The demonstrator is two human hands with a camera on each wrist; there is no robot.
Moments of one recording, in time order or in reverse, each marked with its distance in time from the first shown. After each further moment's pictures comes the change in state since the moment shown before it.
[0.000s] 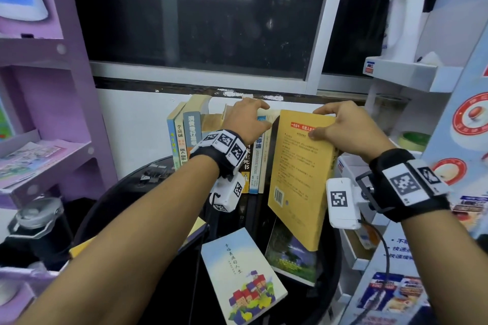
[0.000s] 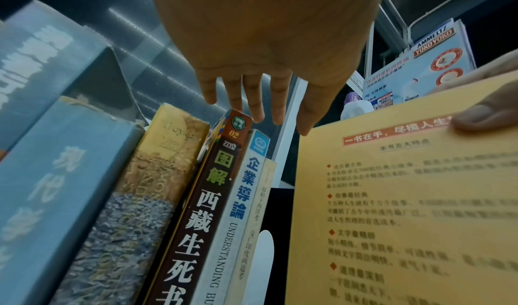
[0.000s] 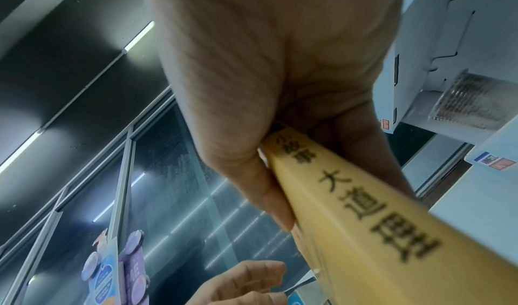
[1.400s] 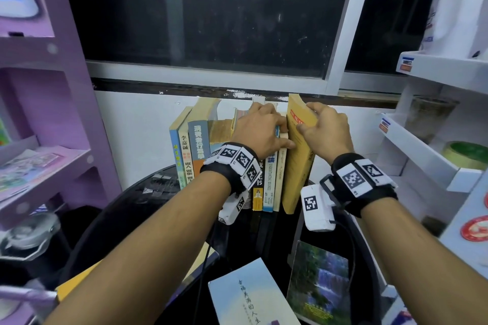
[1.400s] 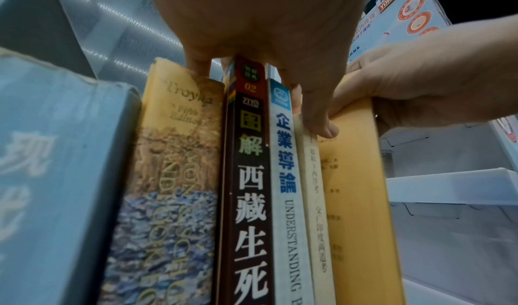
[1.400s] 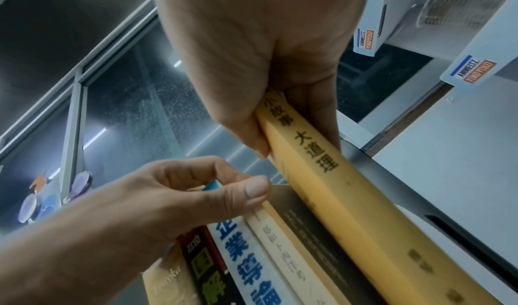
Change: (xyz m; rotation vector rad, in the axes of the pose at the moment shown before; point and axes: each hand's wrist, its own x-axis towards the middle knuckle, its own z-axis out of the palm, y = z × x) left_hand 0.036 -0.033 0.024 0.255 -0.052 0.190; right_hand 0.097 0.002 0.091 0.015 0.243 -0.027
